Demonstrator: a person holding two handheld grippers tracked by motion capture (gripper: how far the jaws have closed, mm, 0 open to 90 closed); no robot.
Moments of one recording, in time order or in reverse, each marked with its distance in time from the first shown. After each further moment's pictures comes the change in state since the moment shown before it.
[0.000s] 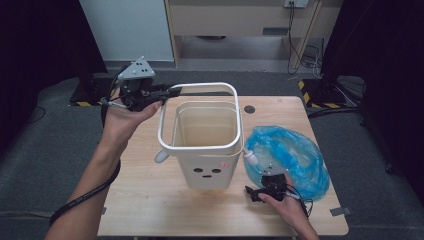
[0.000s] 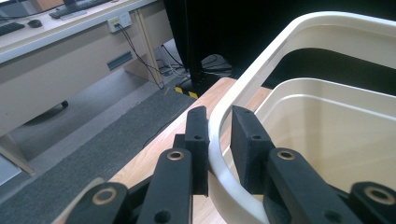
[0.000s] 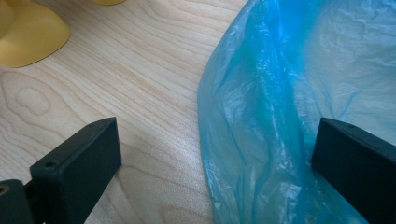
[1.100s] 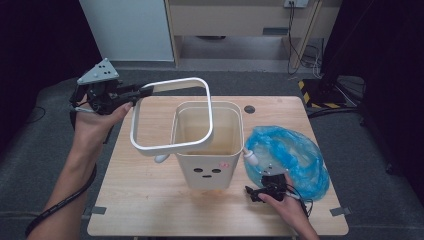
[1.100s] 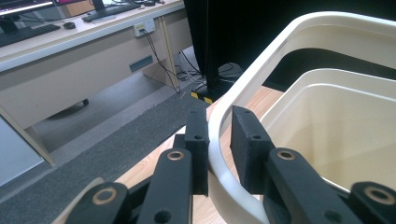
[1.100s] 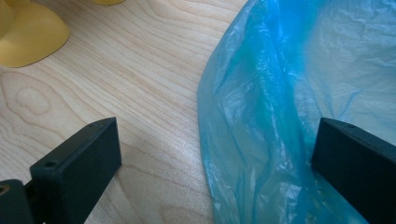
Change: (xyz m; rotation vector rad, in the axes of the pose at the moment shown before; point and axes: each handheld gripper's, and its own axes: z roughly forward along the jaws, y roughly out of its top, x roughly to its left) left arm 0.026 -0.026 -0.049 -0.043 0.068 -0.040; right arm 0.000 0.000 0.000 0.001 -0.001 0.002
